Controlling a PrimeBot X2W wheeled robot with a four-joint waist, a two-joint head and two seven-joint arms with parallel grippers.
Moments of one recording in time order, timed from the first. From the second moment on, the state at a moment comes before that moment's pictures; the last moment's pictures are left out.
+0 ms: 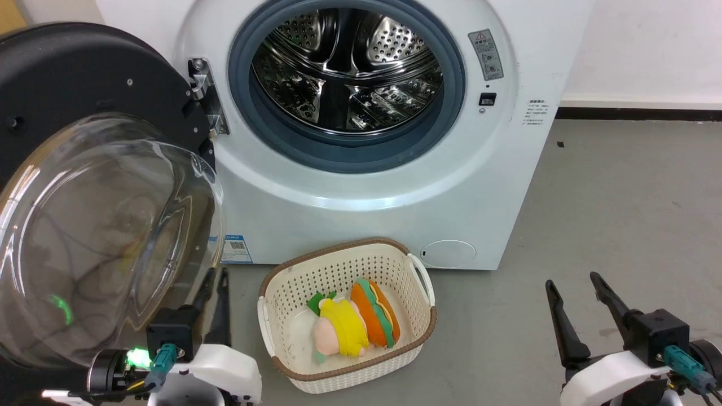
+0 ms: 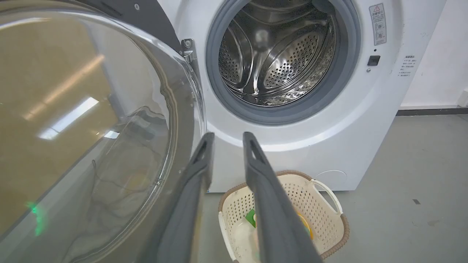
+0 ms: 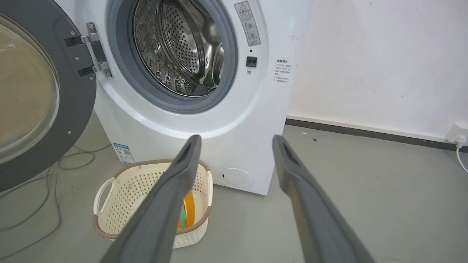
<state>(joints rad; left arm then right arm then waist) -0.02 0.05 -0.02 0.01 0.00 0.03 -0.02 0.01 -0.06 -0.02 0.01 0.02 0.12 -0.02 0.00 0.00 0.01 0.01</state>
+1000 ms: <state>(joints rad) -0.18 0.10 0.06 -0.16 -0.08 0.04 -0.09 0.01 -0.06 -0.08 0.02 0.06 0.12 -0.08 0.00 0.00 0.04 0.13</state>
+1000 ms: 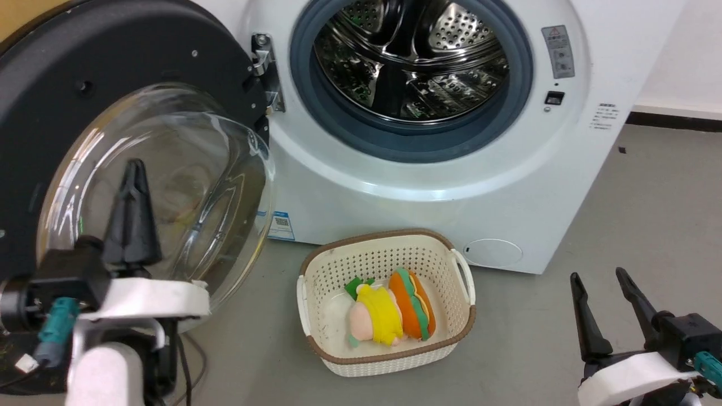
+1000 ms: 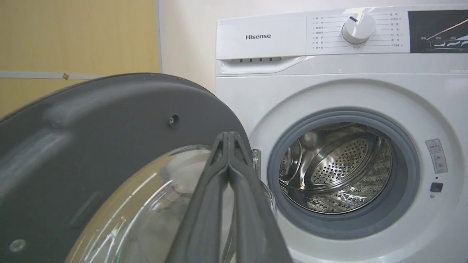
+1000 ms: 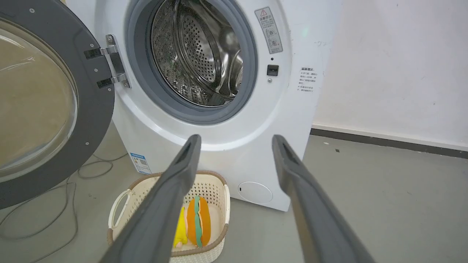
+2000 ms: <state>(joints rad) -0.48 0.24 0.41 -0.02 -0.47 -0.02 0.01 0.01 -0.06 -0.16 0.04 0.08 0.12 -0.15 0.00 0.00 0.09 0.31</state>
